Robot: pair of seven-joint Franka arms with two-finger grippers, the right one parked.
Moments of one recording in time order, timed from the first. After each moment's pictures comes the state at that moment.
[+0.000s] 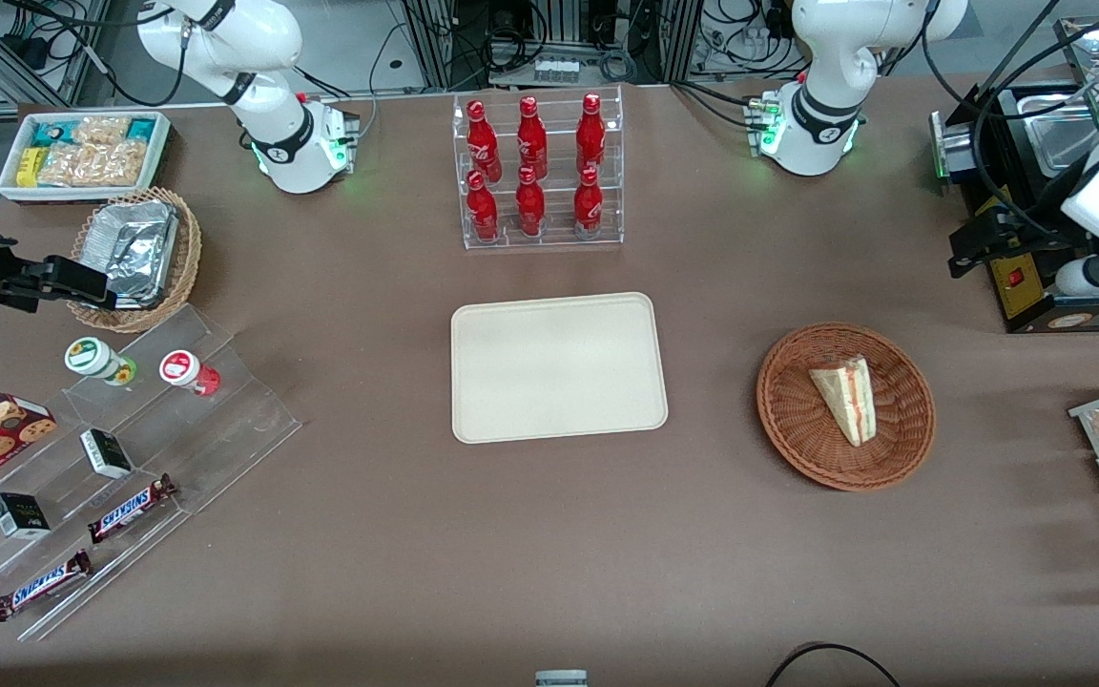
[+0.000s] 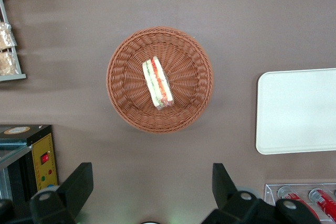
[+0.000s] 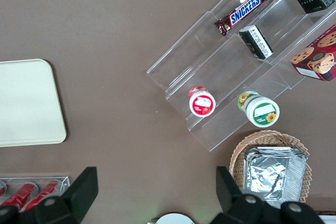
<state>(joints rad) -0.06 0.02 -0.01 -1.49 -0.01 1.47 -0.09</state>
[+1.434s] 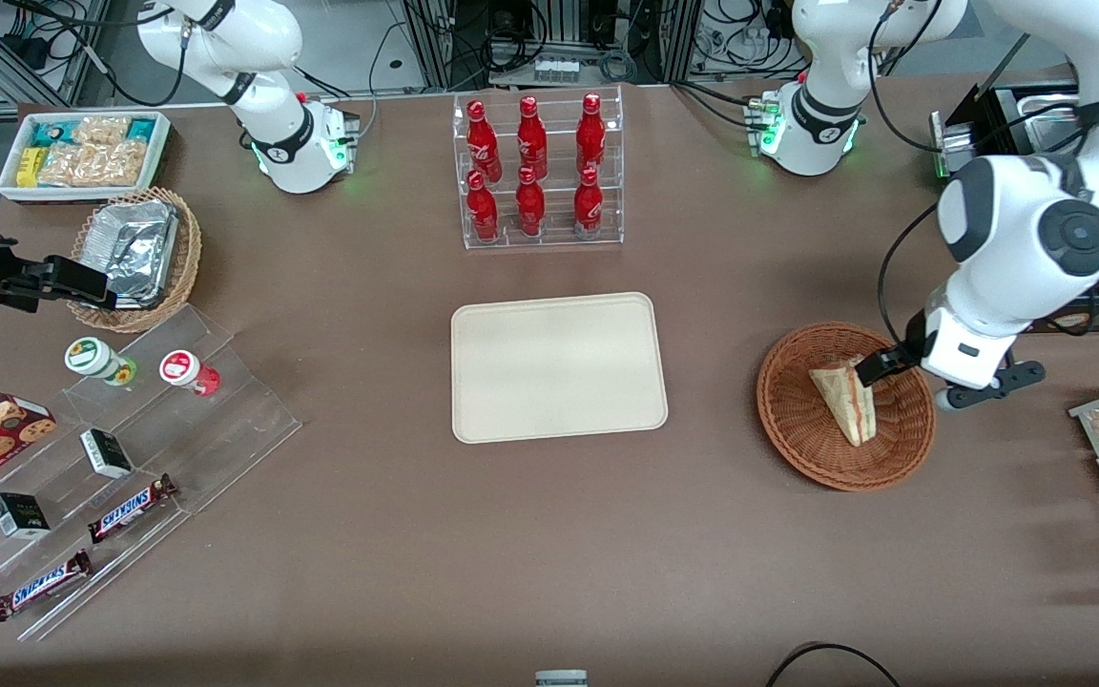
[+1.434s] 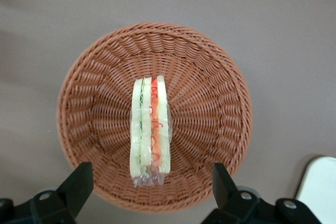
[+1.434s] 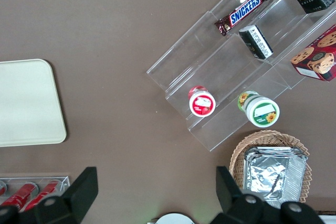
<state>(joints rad) -0.05 0.09 -0.03 -2.14 0.00 2.28 -0.42</state>
